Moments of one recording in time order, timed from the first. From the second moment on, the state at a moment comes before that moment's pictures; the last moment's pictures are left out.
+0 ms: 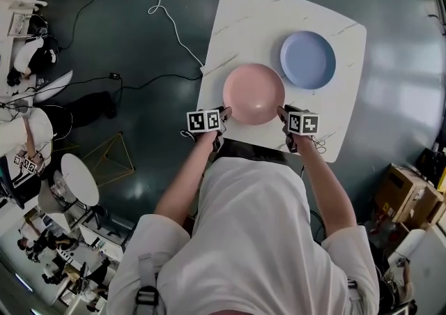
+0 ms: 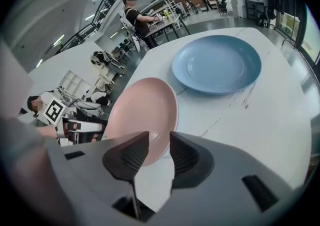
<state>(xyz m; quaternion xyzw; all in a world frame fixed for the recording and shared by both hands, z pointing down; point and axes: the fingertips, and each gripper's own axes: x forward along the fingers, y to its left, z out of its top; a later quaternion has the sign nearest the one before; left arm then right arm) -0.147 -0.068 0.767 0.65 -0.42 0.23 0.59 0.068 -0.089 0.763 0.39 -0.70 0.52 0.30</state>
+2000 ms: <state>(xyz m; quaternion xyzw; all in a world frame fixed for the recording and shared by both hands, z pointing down) -0.019 -0.222 0.693 0.83 -0.20 0.31 0.41 0.191 -0.105 0.712 0.60 -0.60 0.51 0.14</state>
